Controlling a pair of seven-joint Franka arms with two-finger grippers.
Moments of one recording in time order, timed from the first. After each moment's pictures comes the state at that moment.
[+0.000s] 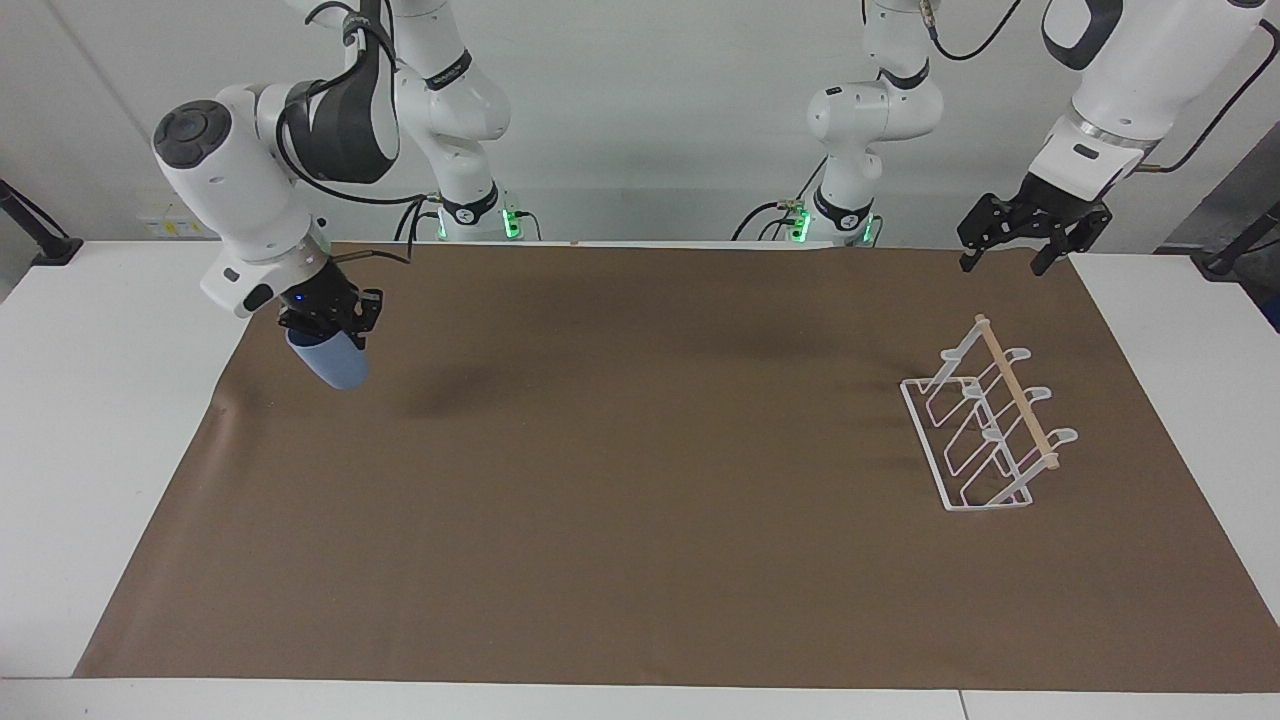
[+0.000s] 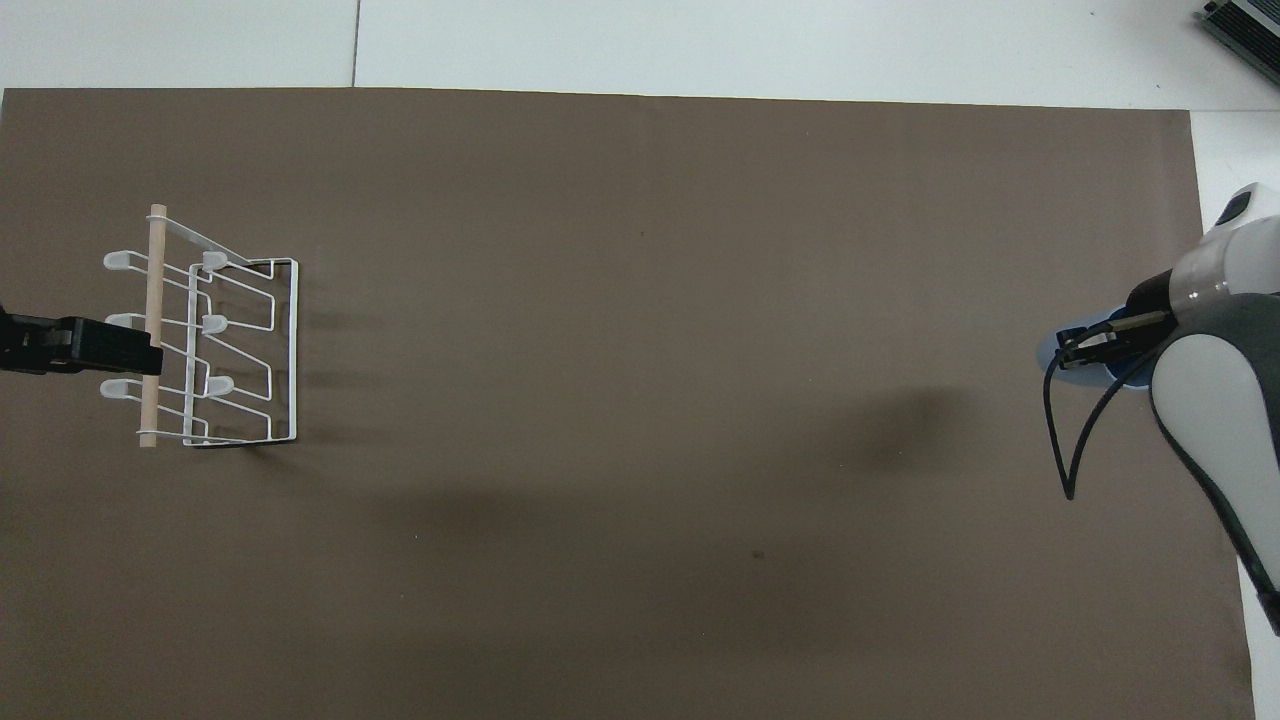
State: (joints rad) left arm 0.06 -0.12 -0.09 -1.73 -0.11 1.61 -0.02; right arm -0.30 0.02 0.24 -1.82 0.03 1.76 -0.22
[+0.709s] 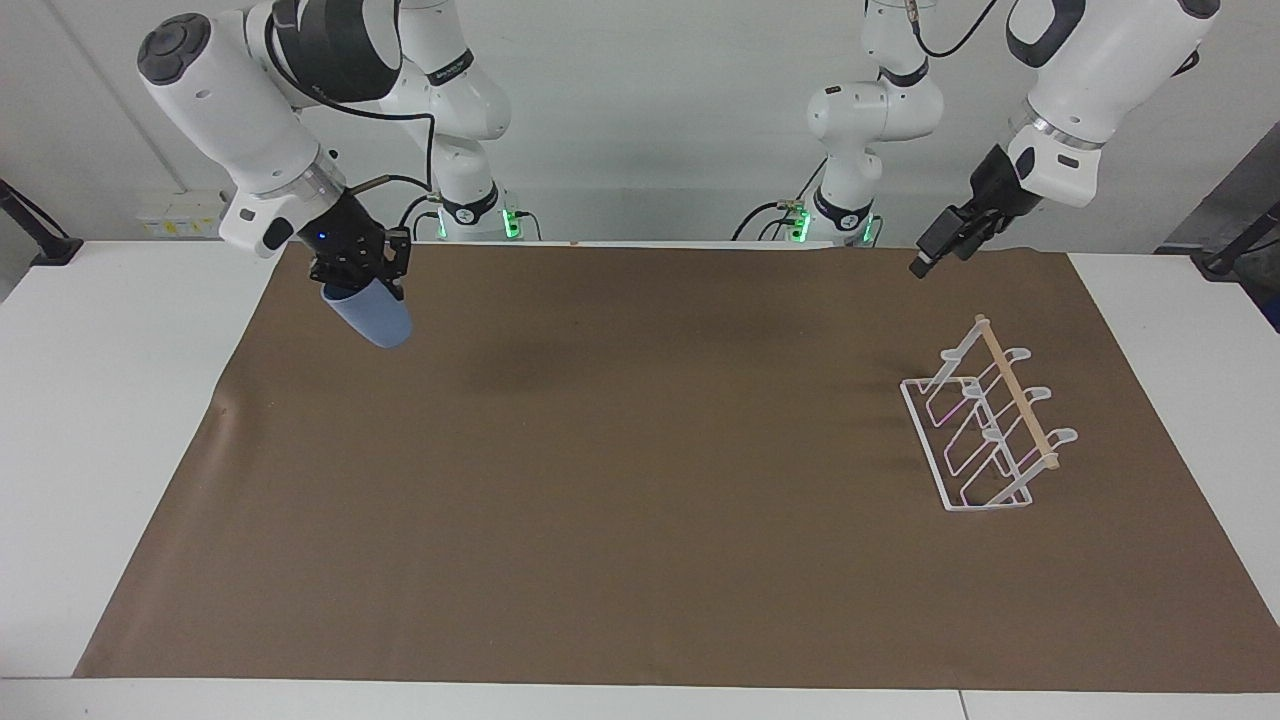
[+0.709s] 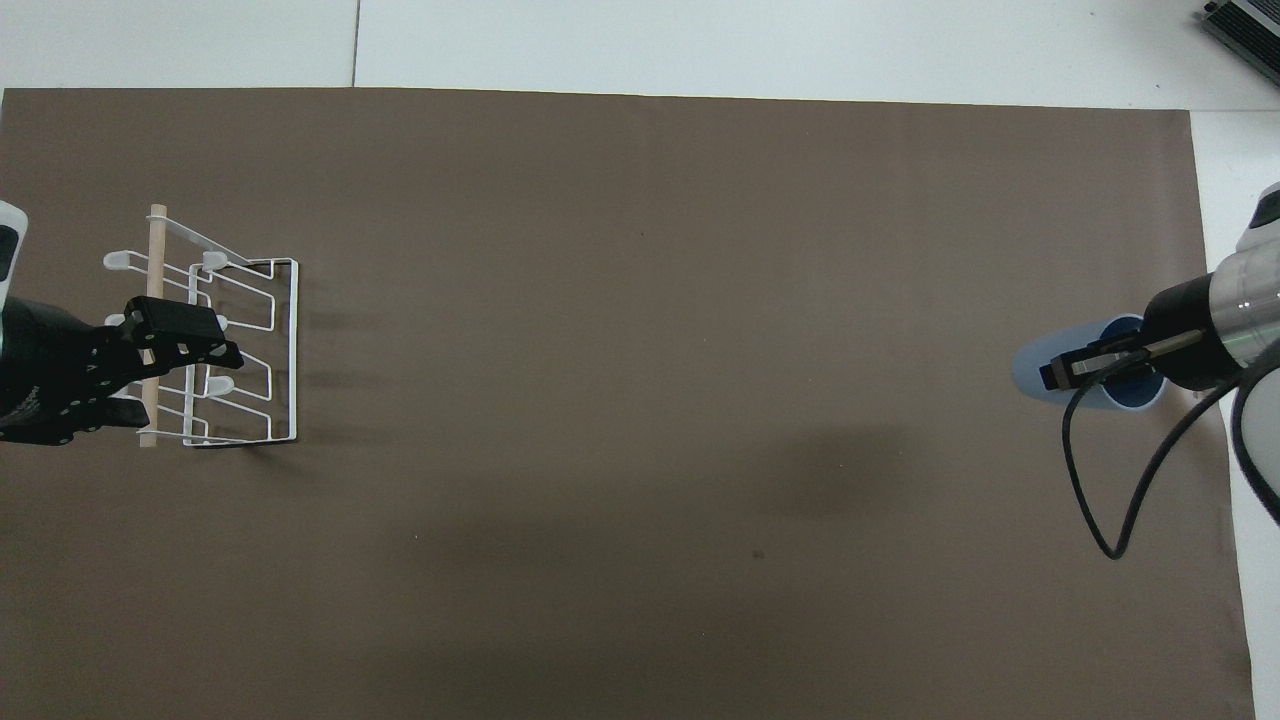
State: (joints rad) left arm 0.02 -0.18 -0.11 -1.83 -0.30 1.68 -0.64; right arm -0.29 -0.05 0.26 -1.77 0.31 1.64 -0.32
